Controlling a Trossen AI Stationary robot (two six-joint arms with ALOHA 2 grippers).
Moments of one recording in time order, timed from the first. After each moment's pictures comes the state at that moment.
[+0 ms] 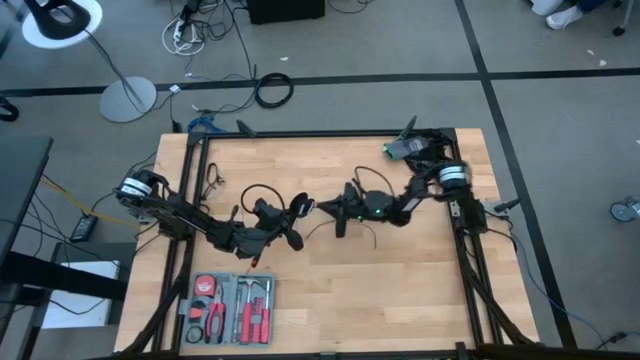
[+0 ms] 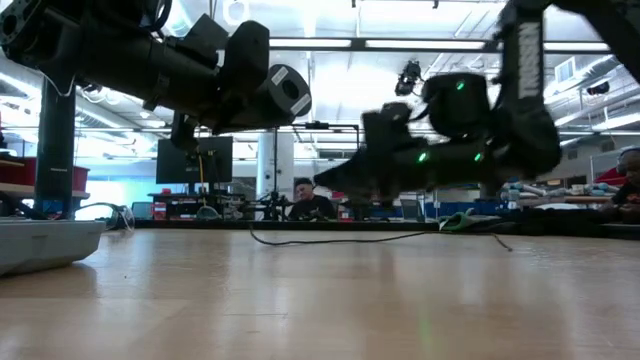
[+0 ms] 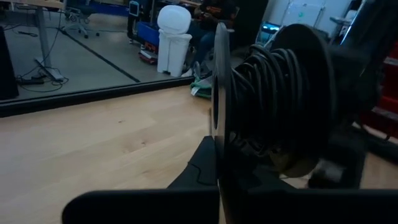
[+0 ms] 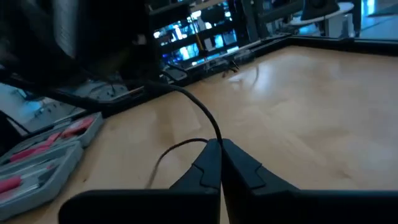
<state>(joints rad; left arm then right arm) -0.33 1.63 0.54 0.89 -1.04 -0.45 -0.07 2.10 0.62 1.42 0.11 0.34</state>
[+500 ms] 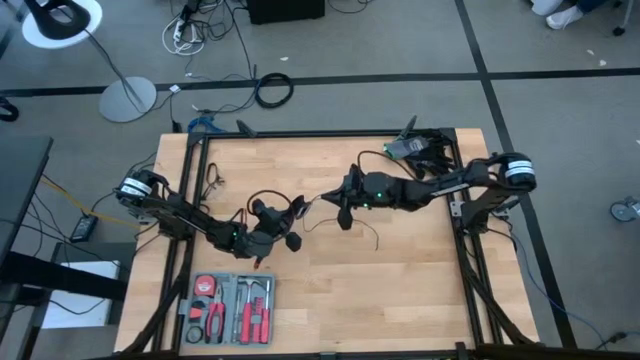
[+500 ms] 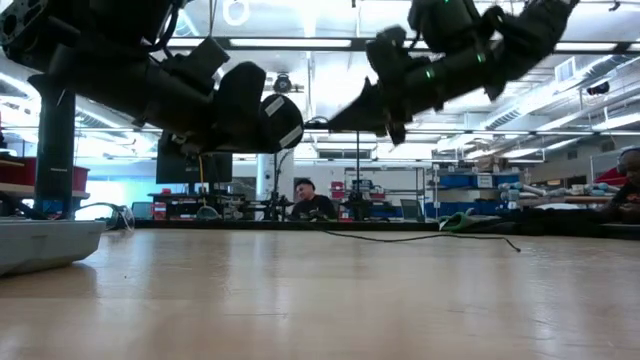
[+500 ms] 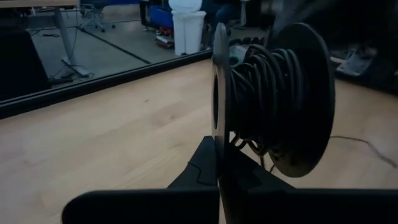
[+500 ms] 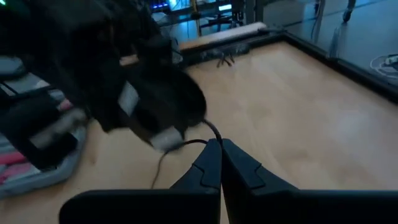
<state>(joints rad) -0.33 1.63 0.54 0.66 -1.06 -0.50 -0.07 1.58 0.74 0.55 0.11 0.21</state>
